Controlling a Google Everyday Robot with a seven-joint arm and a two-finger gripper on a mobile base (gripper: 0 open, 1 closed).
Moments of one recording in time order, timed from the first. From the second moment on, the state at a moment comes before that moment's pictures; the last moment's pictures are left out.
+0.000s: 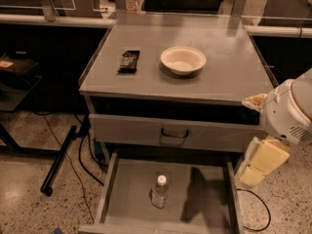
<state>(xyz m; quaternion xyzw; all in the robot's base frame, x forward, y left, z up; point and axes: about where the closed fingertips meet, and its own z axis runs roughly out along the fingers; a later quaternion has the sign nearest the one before) 0.390 -0.177 0.879 -0.58 0.79 0.07 0.20</state>
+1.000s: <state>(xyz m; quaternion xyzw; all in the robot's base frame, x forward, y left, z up) 0.383 -0.149 0.810 -0.57 0.79 0.12 0.20</state>
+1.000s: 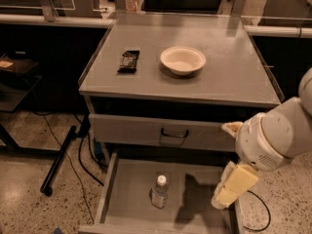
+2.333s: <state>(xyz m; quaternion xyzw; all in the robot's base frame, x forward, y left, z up) 0.372 -0.120 0.746 -0.56 0.79 0.17 0.18</state>
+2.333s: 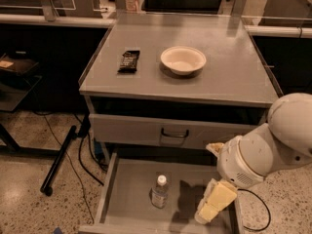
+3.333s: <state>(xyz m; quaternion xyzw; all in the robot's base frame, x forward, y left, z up) 0.369 -0.106 0.655 -0.52 0.79 0.23 0.23</state>
